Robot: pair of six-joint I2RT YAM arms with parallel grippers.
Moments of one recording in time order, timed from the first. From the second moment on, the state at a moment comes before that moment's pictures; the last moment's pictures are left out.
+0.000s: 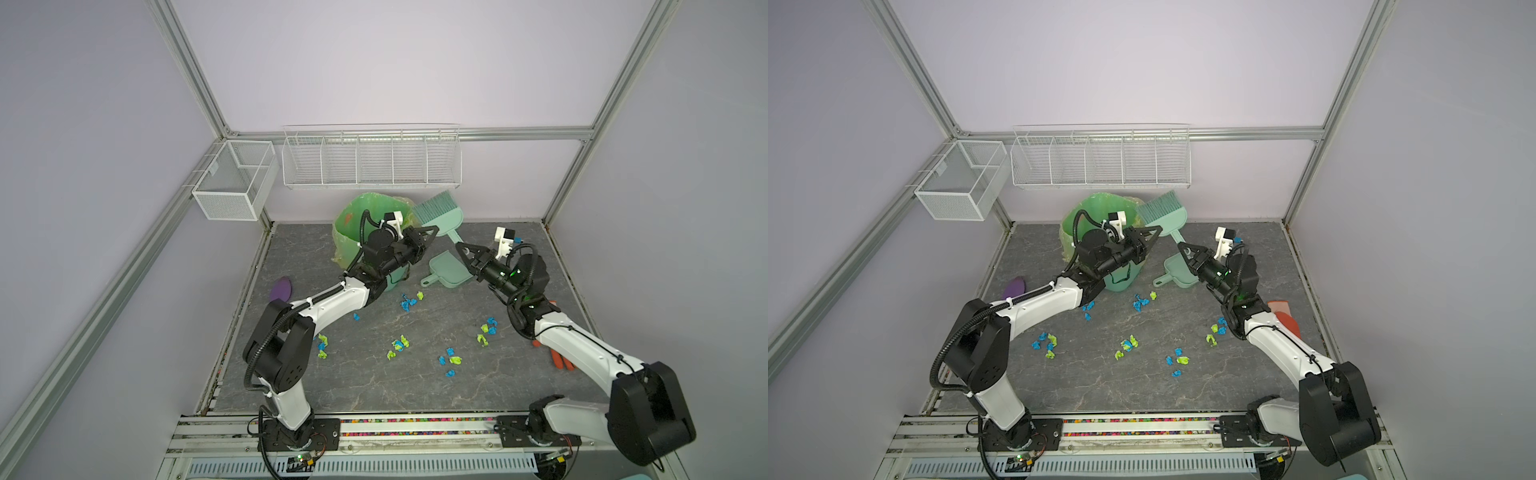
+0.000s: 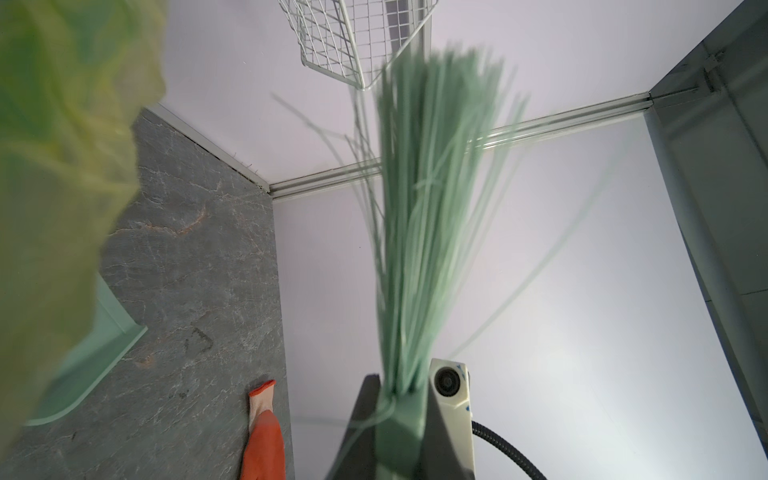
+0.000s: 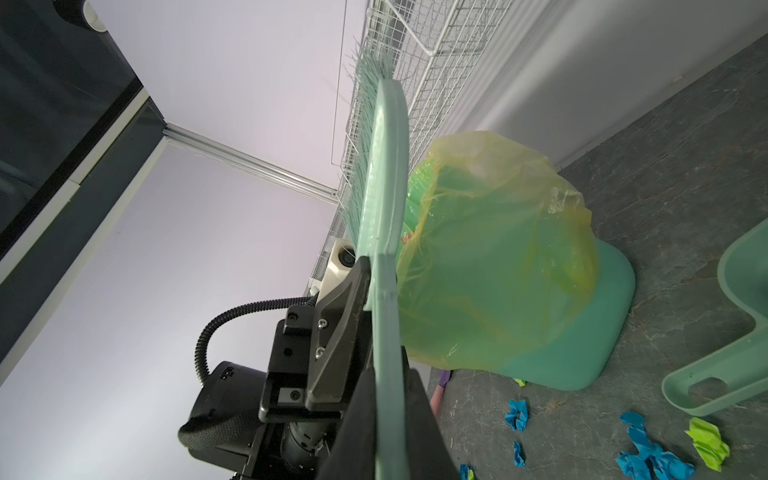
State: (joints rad) left arm -0.67 1.75 1.22 0.59 0.33 -1.34; right arm 0.34 1.26 0.74 0.56 -0.43 1.21
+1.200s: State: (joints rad) left arm -0.73 1.37 1.03 -0.02 0.24 -0.74; right arm 0.24 1.01 0.92 -0.33 -0.36 0.76
